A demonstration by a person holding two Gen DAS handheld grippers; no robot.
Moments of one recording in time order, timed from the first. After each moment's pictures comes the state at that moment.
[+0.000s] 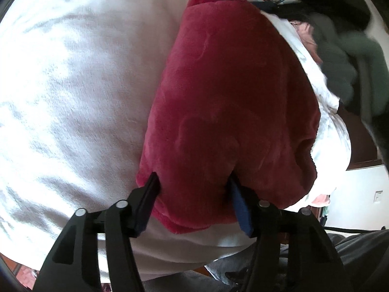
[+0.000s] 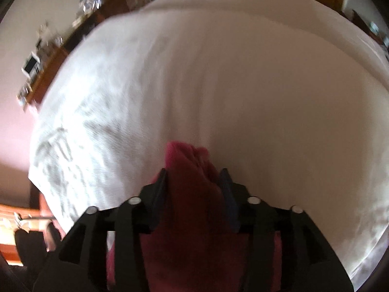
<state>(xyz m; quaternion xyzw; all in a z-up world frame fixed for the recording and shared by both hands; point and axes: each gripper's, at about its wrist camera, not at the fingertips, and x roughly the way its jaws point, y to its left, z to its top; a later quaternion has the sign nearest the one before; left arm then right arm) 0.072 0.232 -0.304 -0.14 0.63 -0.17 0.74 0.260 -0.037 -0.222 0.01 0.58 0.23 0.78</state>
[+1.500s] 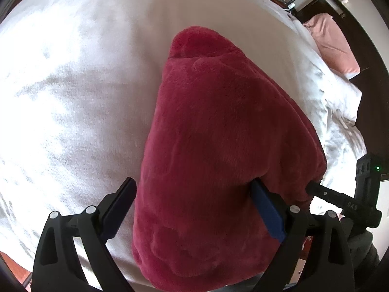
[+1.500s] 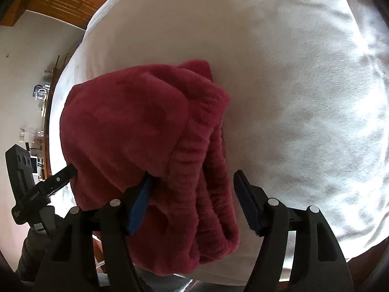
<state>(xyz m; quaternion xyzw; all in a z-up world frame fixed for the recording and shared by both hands) 0.160 0.172 -0.288 -0.09 0.63 -0.12 0.76 0.081 -0.237 -0.295 0.28 0.62 0.08 0.72</state>
